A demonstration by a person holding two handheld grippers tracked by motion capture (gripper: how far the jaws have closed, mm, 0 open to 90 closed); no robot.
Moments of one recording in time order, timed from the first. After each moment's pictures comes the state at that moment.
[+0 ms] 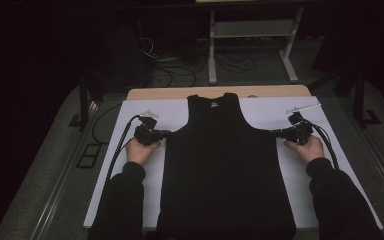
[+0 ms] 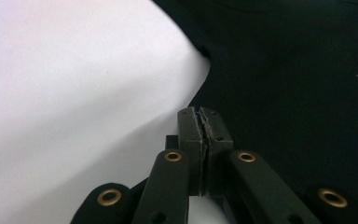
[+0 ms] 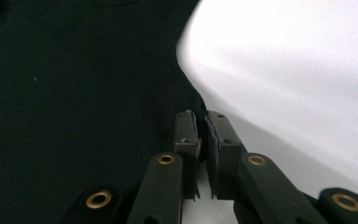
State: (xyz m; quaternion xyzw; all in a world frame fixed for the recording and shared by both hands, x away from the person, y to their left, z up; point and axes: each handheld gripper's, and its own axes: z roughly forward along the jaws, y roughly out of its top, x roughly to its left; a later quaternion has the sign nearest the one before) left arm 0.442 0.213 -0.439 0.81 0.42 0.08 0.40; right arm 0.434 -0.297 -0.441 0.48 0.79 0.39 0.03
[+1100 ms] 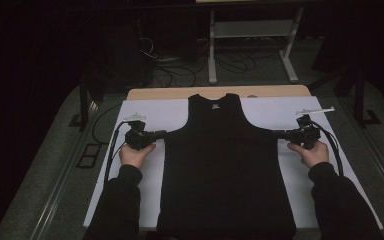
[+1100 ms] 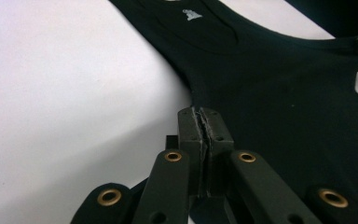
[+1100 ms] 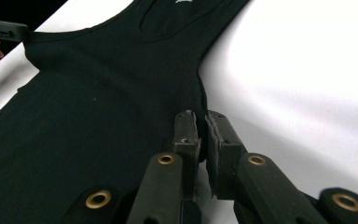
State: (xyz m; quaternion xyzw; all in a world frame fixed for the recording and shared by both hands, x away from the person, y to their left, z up) left arm 0.412 0.236 -0.424 0.76 0.43 0.06 0.49; right arm 0.403 -0.303 -0.423 0.48 0.75 0.45 0.02
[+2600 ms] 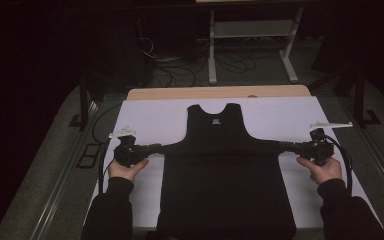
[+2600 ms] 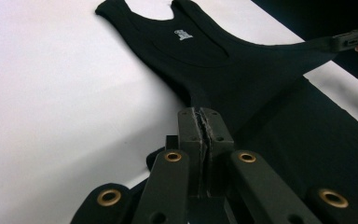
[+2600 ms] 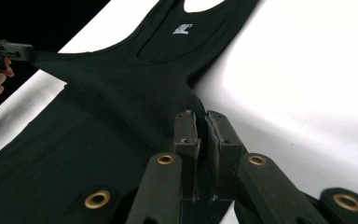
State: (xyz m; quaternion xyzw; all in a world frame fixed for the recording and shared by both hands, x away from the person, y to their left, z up) left arm 0.346 0.248 -0.408 0.76 0.42 0.04 0.50; right arm 0.345 -0.313 -0.415 0.48 0.73 0.49 0.01
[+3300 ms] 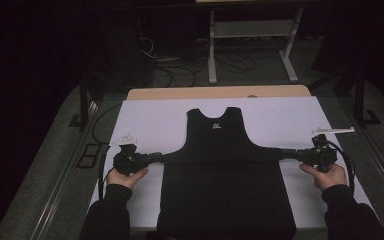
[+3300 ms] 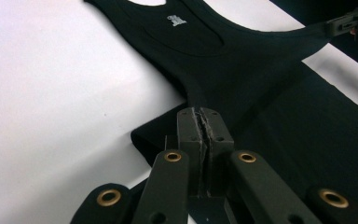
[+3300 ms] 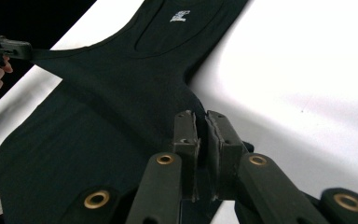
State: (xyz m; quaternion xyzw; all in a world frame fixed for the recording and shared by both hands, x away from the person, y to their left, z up) left arm 0.324 0.245 -0.411 0.77 0.41 0.03 0.49; right arm 0.329 -0.316 -0.419 0.49 0.73 0.47 -0.01
